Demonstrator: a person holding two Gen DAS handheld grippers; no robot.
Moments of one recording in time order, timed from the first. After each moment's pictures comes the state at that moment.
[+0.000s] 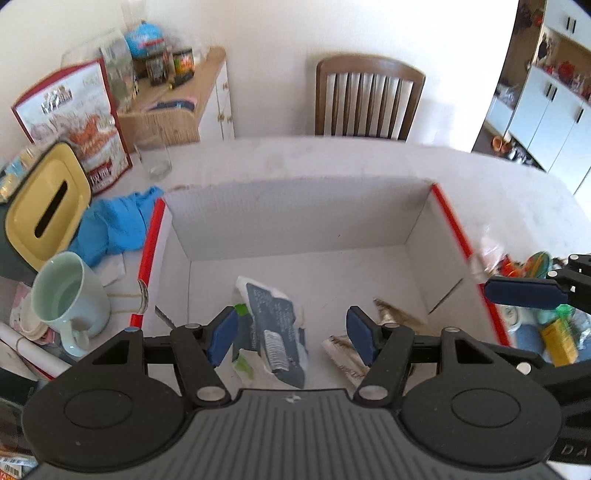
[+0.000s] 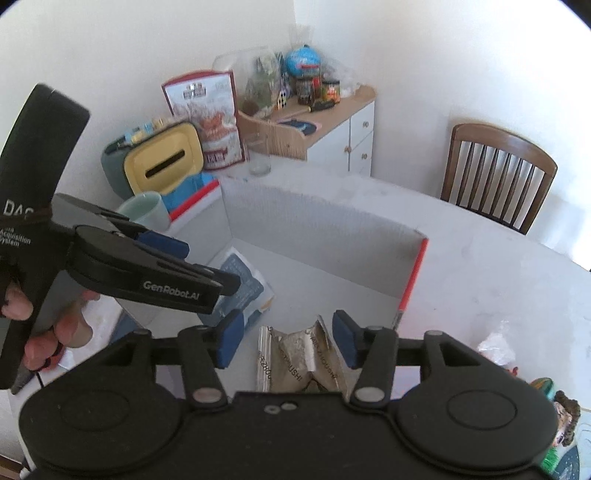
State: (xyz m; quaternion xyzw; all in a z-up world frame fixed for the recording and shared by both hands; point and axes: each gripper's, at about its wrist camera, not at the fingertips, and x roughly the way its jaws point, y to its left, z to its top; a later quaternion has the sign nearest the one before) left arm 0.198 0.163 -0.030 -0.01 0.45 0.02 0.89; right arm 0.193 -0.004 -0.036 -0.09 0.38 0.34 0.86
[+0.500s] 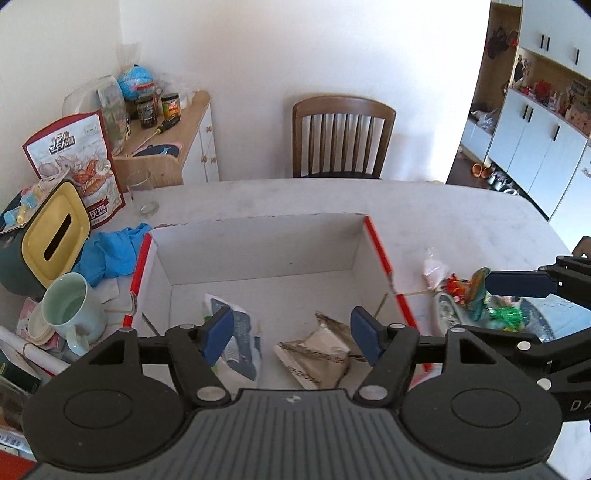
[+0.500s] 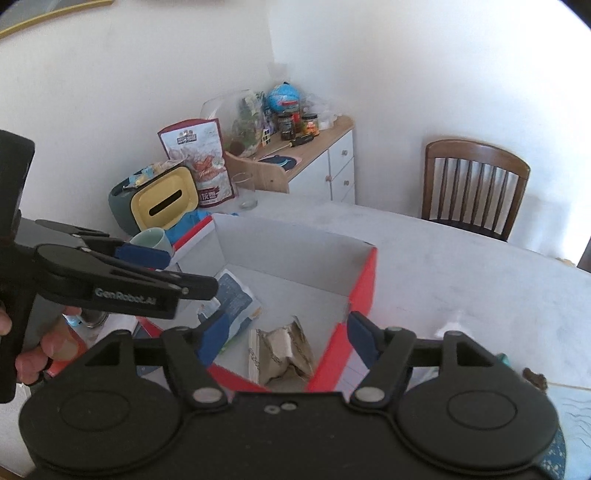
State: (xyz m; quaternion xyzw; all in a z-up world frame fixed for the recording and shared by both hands) left arm 0.150 0.119 0.015 -0.01 0.39 0.00 0.92; right arm 0.161 -0.073 -0.001 -0.04 0.35 0.33 0.88
